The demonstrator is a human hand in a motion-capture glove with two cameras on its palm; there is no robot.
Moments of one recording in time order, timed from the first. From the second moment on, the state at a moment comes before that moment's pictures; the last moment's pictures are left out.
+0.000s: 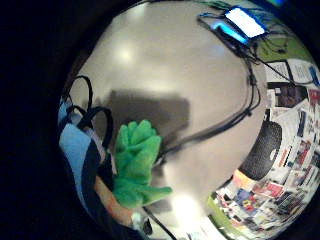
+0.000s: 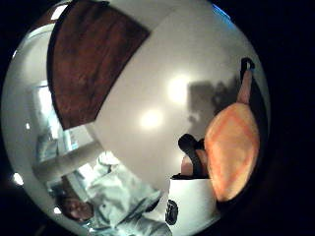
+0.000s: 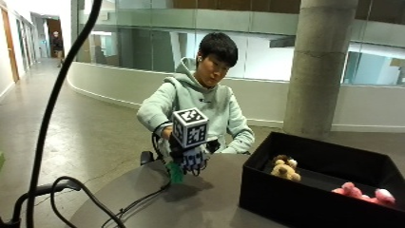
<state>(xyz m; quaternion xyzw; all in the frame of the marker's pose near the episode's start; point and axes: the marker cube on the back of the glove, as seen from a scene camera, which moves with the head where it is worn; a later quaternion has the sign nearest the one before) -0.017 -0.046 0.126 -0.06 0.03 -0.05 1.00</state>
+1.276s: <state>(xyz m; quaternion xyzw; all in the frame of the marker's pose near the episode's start) -0.300 -0.099 -0.024 0.11 -0.07 -0.25 0.96</state>
